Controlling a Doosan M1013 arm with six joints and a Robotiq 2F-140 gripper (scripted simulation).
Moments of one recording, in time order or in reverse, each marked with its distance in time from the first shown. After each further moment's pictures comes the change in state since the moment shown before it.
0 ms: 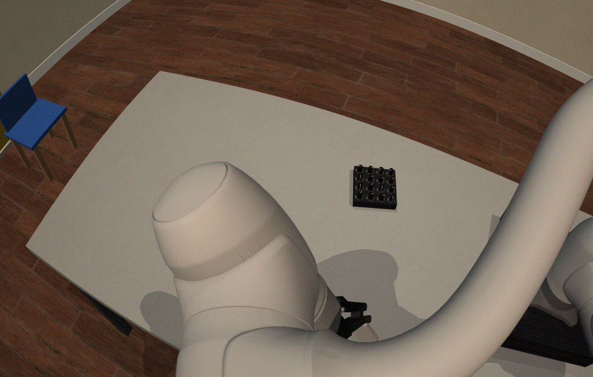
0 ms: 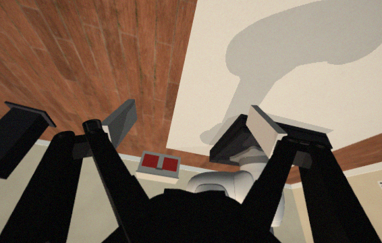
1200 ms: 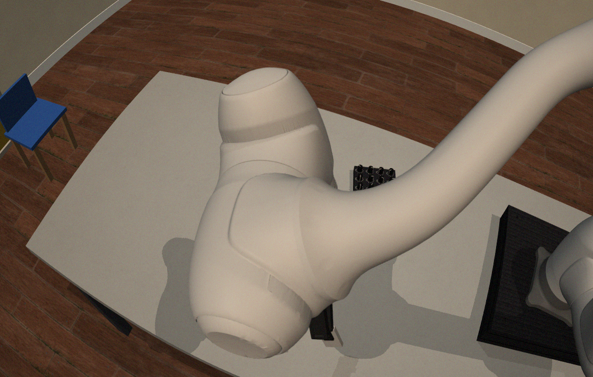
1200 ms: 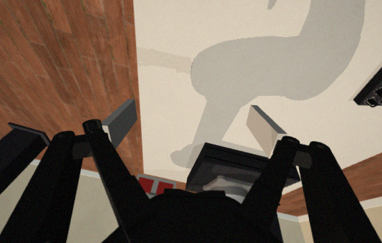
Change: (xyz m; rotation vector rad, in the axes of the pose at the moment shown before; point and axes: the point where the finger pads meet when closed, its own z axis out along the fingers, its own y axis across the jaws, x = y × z) arm 0.060 0.145 0.009 0.043 0.142 -0.001
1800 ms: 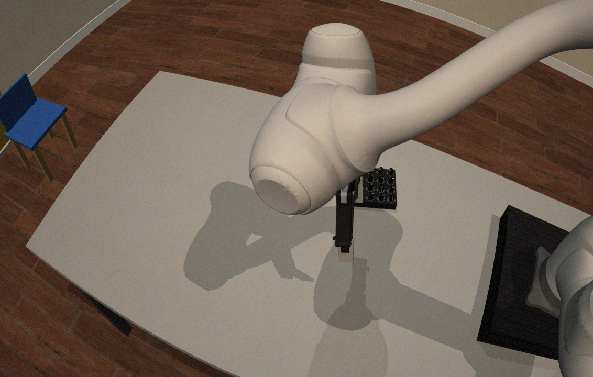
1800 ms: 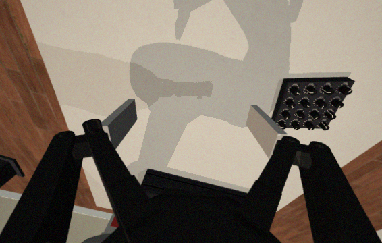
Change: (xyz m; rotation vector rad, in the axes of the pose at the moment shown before) arm 0.023 0.199 0.027 -0.014 0.173 -0.015
